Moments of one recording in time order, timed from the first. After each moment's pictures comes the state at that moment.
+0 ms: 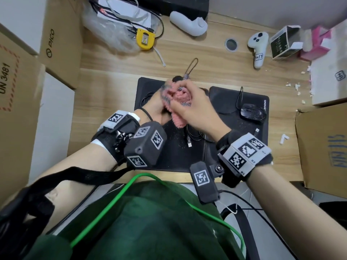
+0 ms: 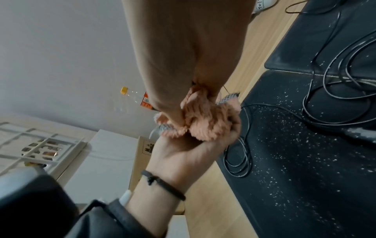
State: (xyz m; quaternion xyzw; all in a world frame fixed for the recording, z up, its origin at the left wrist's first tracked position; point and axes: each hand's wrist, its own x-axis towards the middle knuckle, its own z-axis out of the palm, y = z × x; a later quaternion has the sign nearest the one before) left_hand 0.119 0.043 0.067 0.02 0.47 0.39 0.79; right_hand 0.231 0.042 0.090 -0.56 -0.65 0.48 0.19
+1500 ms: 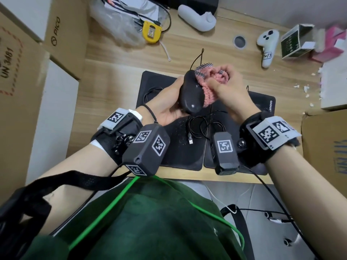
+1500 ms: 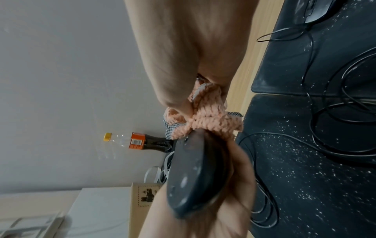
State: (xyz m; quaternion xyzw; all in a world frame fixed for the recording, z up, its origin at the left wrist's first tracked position) left_hand 0.131 0.039 0.074 0.03 0.49 0.36 0.79; right_hand 0.275 0.083 0.096 -0.63 -0.48 0.56 0.25
